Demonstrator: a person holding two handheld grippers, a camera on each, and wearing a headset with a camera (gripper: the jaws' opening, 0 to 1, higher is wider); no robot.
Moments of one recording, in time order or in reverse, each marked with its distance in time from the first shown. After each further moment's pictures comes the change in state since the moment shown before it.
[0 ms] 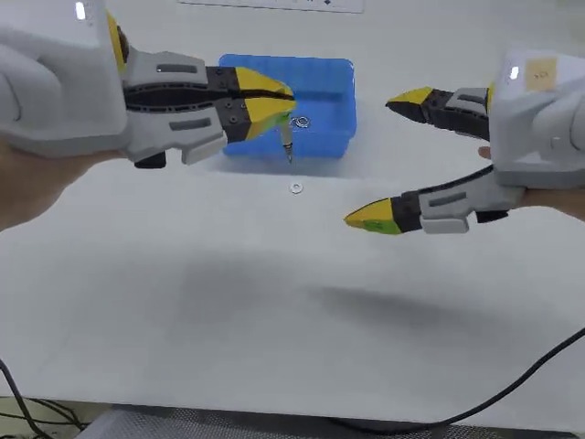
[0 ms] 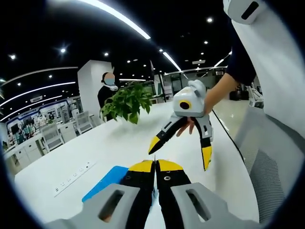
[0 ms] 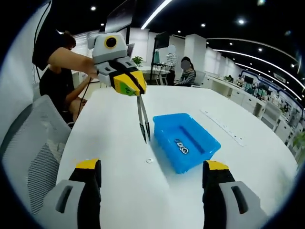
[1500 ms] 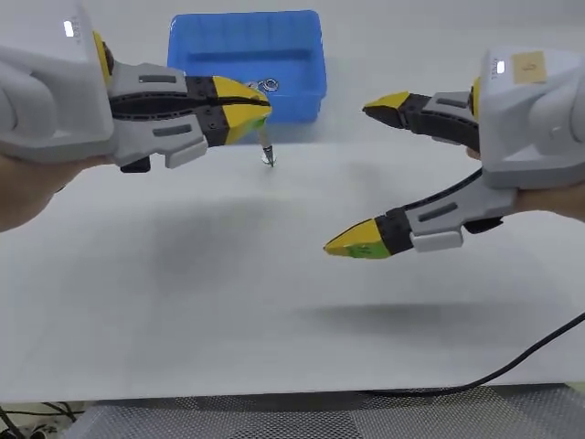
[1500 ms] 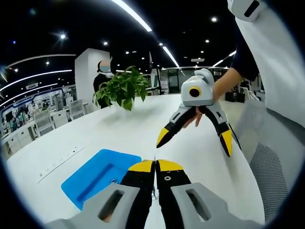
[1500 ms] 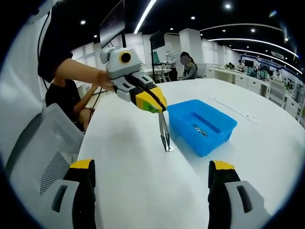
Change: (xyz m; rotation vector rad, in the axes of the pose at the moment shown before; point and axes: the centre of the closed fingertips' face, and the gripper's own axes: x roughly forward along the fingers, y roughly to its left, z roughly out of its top) left arm 0.026 -0.012 -0.041 -0.075 0.054 -0.065; right arm 0.001 0.032 -0.022 0.139 -0.006 0.071
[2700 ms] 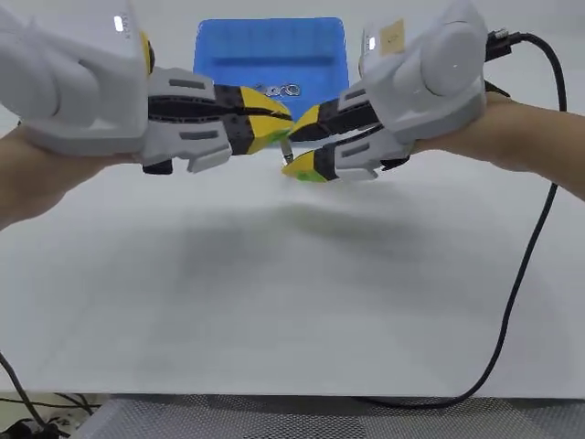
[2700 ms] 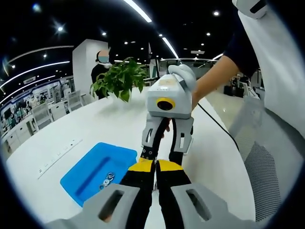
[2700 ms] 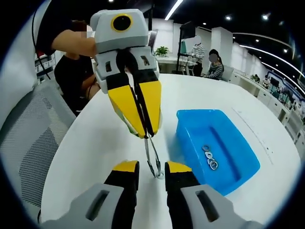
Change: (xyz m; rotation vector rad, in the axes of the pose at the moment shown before) left arm -0.006 0.002 -0.012 -0.027 0.092 -0.015; right arm 0.079 -0.020 0.015 -0.259 0.138 0.158
